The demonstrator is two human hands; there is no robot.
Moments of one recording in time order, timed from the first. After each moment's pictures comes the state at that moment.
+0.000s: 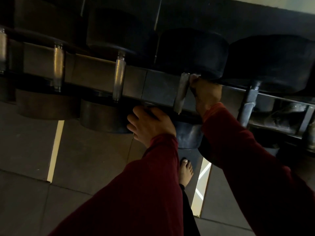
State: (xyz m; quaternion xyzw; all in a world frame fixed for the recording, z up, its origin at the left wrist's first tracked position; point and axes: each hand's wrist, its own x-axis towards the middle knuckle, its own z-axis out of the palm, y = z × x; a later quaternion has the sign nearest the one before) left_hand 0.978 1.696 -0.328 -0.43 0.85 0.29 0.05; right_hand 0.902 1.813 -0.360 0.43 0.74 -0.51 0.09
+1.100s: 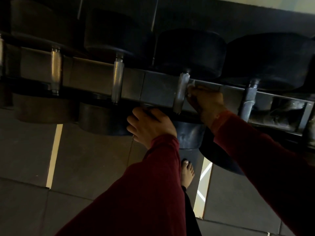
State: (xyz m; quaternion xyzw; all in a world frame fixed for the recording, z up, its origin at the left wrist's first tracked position) left_hand 0.979 1.695 -0.329 -0.43 0.86 0.29 0.04; right_hand 0.930 1.819 -0.349 0.47 0.59 -0.65 0.12
